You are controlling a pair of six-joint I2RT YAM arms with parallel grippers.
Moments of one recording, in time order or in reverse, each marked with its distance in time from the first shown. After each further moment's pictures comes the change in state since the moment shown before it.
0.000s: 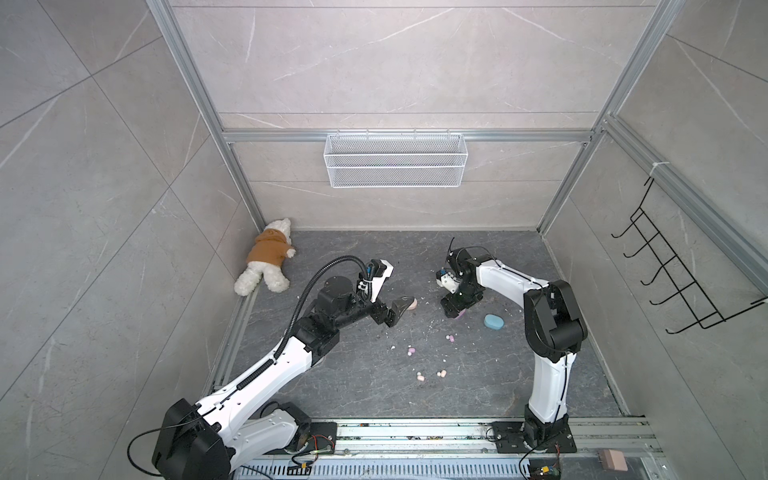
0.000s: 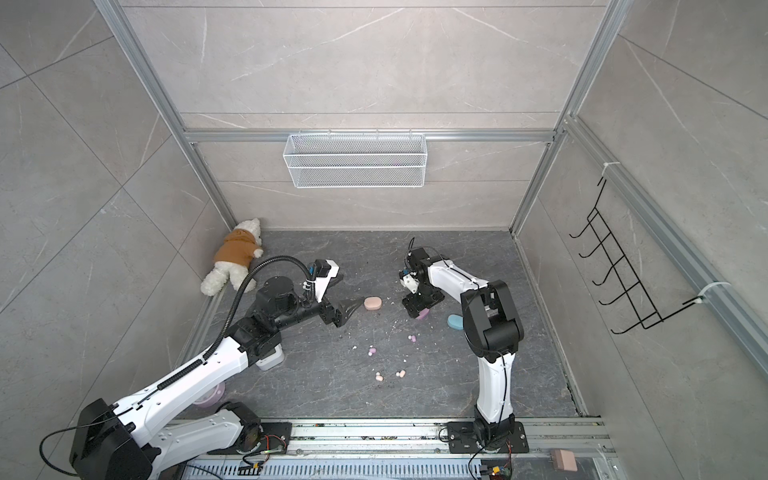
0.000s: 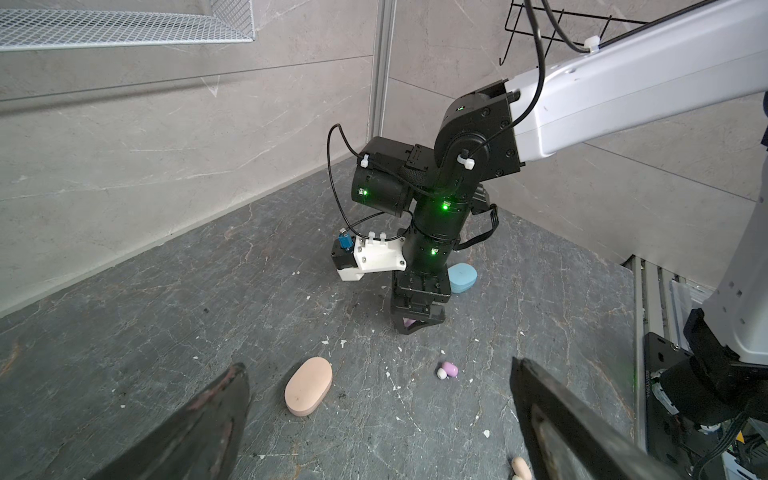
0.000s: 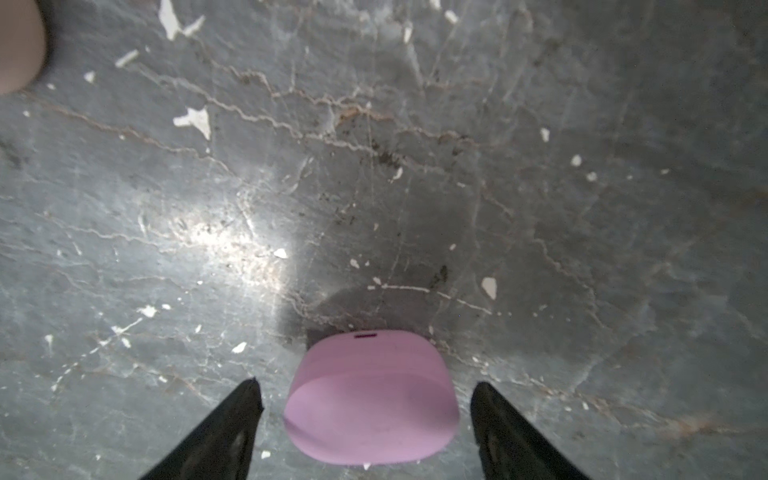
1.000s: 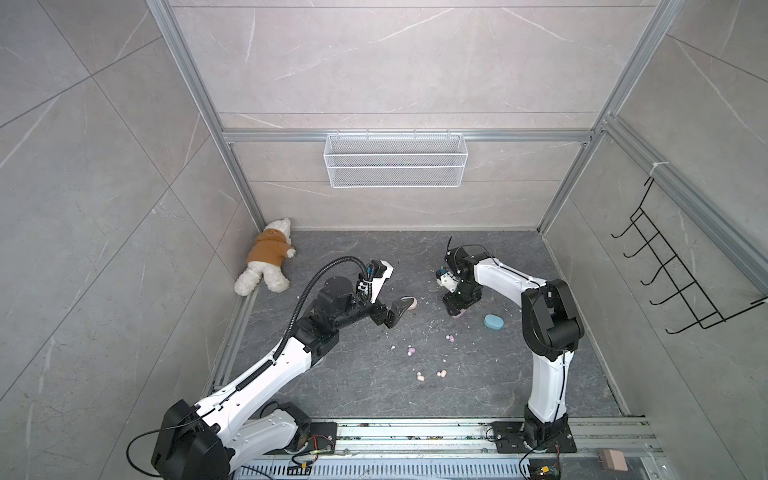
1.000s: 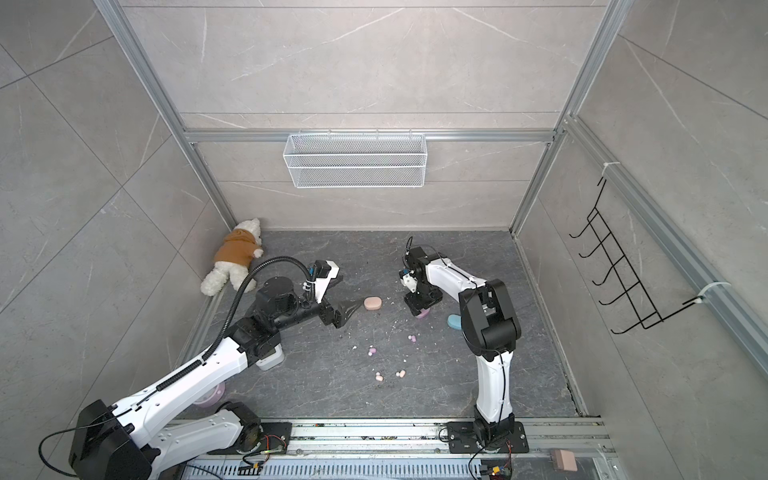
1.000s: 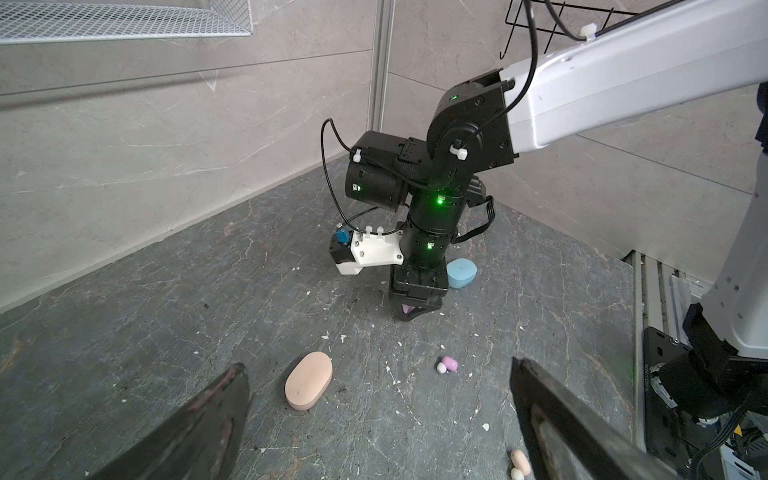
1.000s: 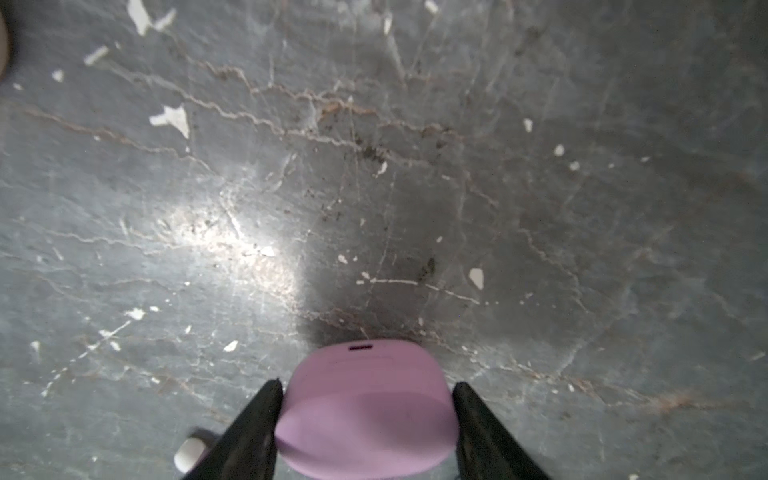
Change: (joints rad) left arm 0.000 -0.004 0.000 -0.020 0.003 0.008; right arm 0.010 0.019 0.057 -0.066 0.037 0.040
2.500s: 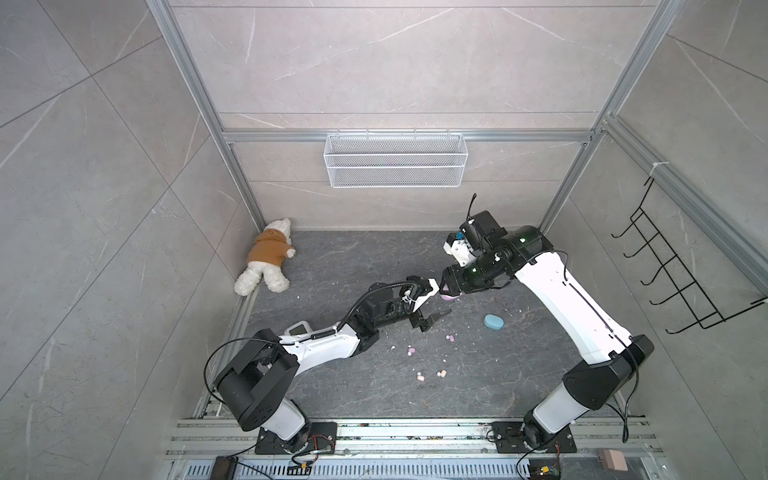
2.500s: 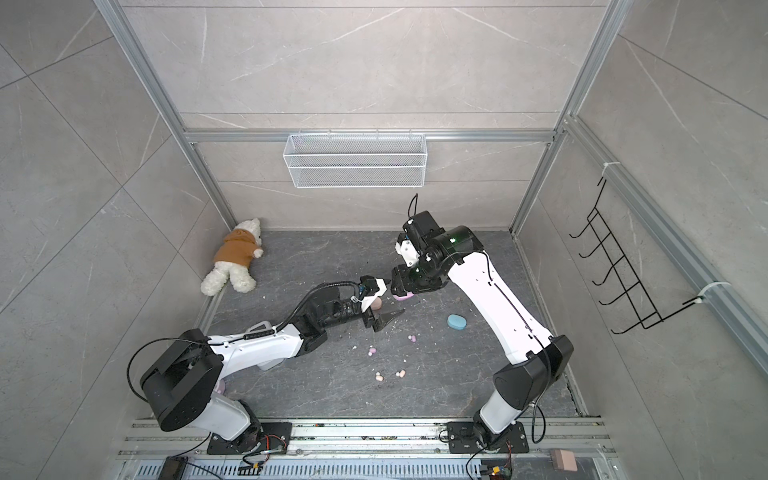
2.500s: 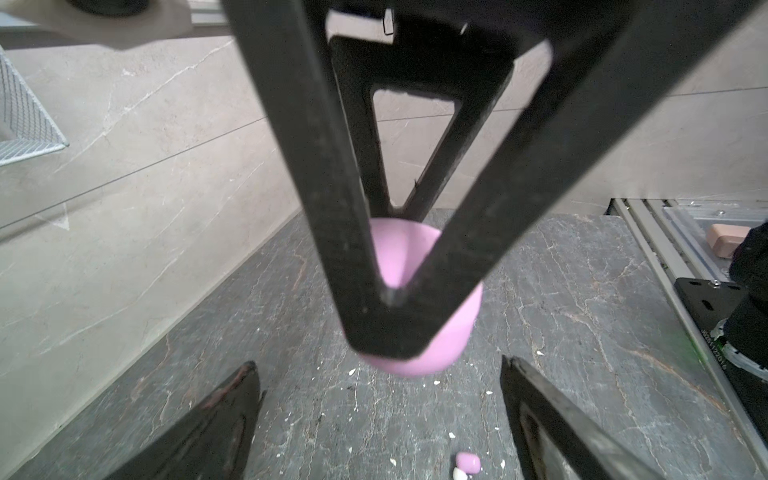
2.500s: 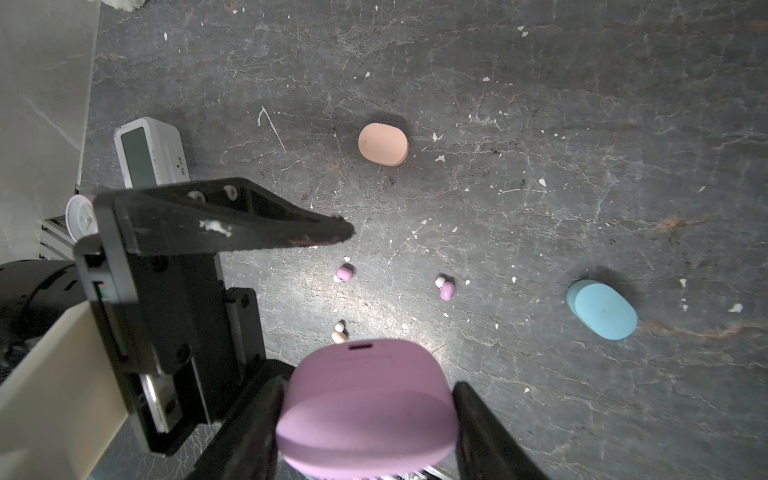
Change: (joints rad) left arm -0.176 0.450 0.025 0.602 0.080 0.239; right arm 0.165 -0.383 0.357 -0.413 -0.205 0.461
